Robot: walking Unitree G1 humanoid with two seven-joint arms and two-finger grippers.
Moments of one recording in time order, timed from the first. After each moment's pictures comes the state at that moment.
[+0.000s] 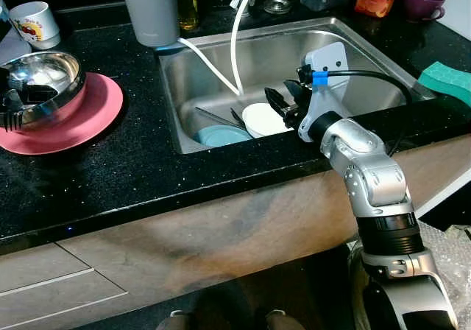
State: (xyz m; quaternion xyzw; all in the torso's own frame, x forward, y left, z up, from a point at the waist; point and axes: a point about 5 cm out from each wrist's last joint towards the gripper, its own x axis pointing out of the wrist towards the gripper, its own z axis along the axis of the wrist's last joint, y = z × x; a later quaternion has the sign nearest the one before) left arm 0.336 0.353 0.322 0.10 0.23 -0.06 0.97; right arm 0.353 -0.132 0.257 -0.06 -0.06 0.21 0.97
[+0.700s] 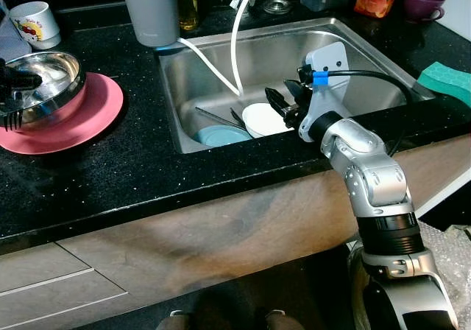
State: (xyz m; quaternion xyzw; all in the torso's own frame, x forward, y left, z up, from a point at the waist) left arm 0.338 0.351 0.340 0.11 0.18 -0.05 0.98; right arm 0.353 -0.133 0.257 -0.06 -0.06 0.21 0.97
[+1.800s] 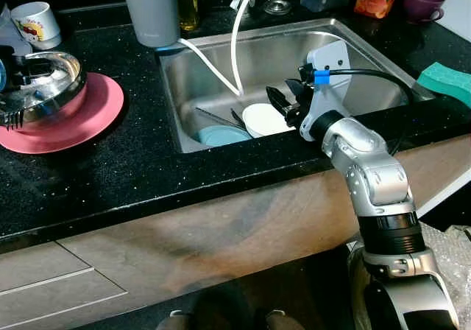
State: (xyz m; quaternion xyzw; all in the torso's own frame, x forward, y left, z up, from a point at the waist) left arm 0.349 0.340 0.340 0.05 0.14 -0.01 0.99; right arm 0.353 -0.134 0.259 -0.07 -0.06 0.21 0.97
